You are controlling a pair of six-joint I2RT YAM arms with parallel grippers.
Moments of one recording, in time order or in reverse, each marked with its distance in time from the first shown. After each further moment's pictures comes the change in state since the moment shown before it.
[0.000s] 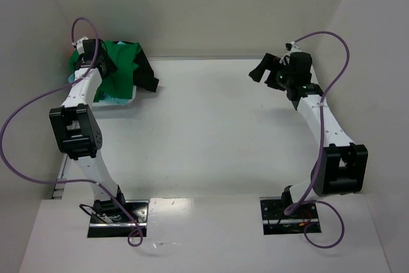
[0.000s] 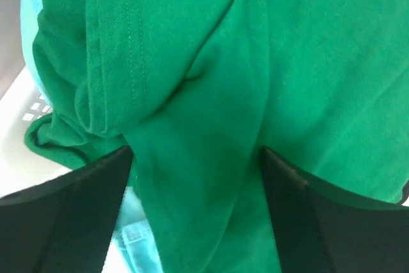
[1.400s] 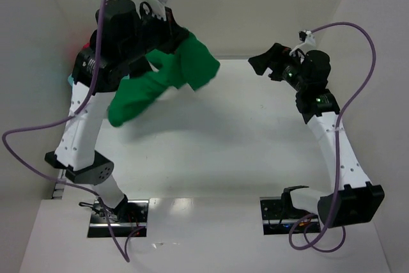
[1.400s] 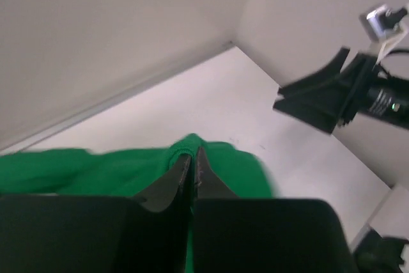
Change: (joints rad) left arm -0.706 -0.203 0.818 -0.422 0.430 0.281; right arm 0.057 -0.233 0.036 0.054 -0.056 0.072
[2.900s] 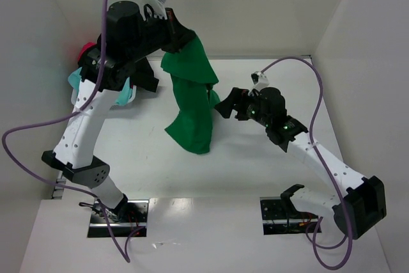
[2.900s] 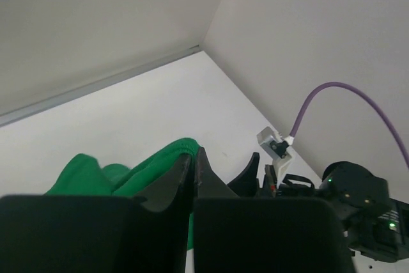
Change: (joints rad) left arm 0.012 -0.080 -0.243 0.177 0.113 -0.173; right arm 0.399 -0.110 -0.394 0.091 0.188 0.076
